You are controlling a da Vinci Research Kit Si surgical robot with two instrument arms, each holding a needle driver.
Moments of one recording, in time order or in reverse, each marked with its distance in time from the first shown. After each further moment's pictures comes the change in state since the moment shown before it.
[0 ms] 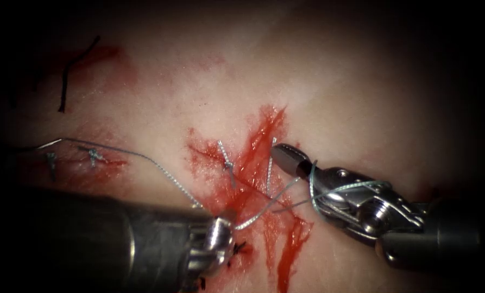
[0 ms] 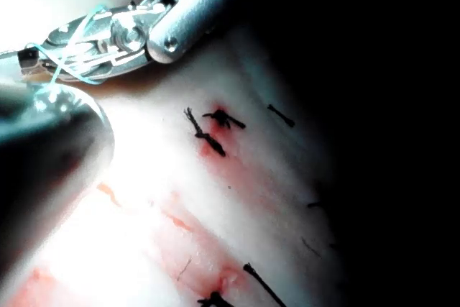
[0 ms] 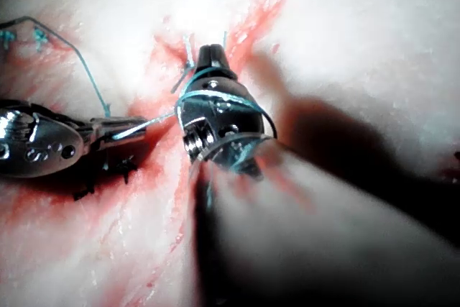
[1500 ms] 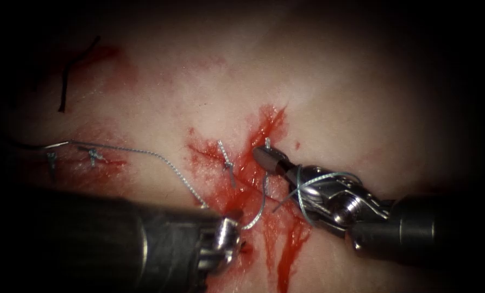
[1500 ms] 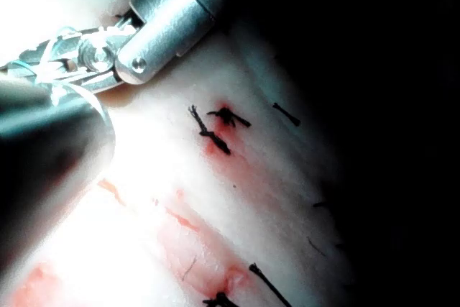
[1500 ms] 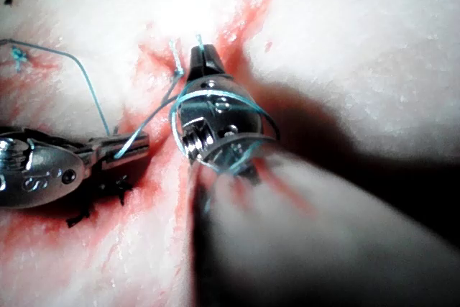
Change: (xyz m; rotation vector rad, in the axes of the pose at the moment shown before) right arm -0.001 0.000 0.004 0.053 0.042 0.081; left arm 0.000 0.000 0.001 -0.001 -0.002 -0.005
